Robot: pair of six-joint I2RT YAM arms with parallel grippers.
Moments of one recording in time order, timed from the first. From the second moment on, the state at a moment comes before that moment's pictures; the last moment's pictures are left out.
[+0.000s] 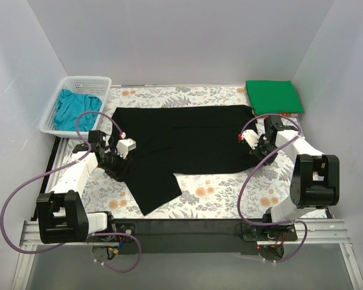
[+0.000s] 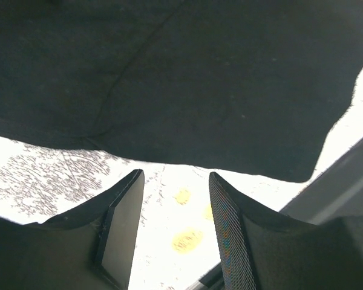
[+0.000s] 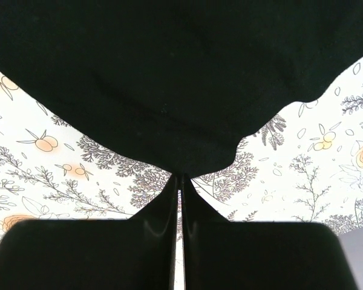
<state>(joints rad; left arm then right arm) 0.04 1.26 0.79 -0.87 0.51 0.64 0.01 1.55 0.97 -0.79 -0.11 -0.95</state>
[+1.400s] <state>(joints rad) -0.10 1.22 0.77 -0.85 0.32 0.66 0.01 1.54 0.95 -0.83 -0.12 -0.94</state>
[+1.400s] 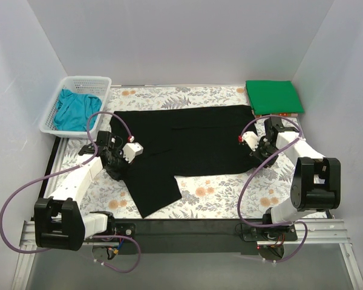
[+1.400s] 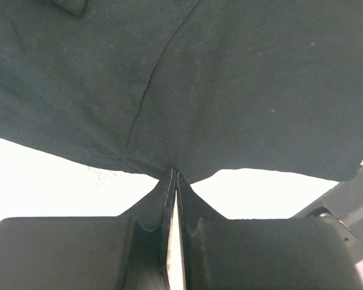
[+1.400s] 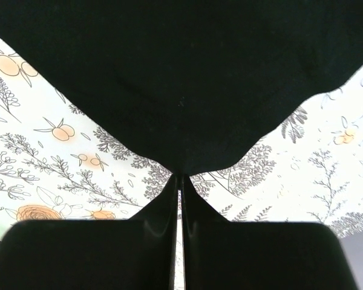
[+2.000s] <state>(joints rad) 0.05 1.17 0.94 -1.05 0.39 0.68 -0.04 1.42 0.97 -0.92 -0.13 -1.00</state>
